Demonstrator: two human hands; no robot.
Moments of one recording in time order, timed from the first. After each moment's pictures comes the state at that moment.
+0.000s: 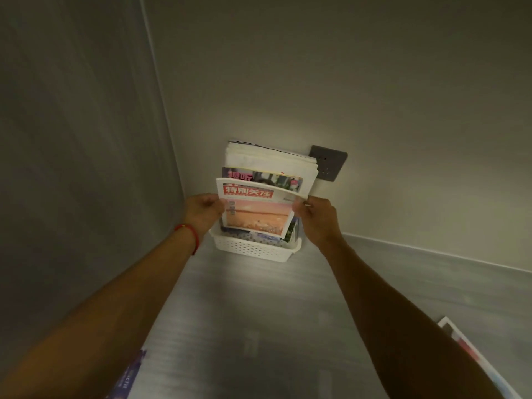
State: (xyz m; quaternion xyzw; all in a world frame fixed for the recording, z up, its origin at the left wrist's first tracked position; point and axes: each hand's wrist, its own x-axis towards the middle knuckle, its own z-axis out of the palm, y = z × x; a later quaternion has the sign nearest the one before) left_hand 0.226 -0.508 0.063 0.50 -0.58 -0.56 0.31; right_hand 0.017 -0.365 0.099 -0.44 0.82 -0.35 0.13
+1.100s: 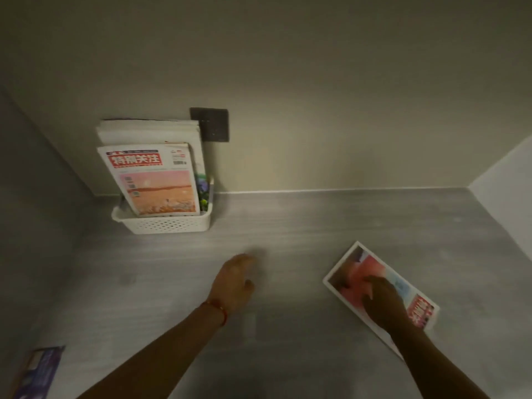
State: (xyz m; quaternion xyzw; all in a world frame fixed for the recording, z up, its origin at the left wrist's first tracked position) left_hand 0.122 -0.213 -0.009 0.31 -0.86 -0.41 0.05; right_hand -0.114 0.057 -0.029 -0.24 0.95 -0.10 0.19
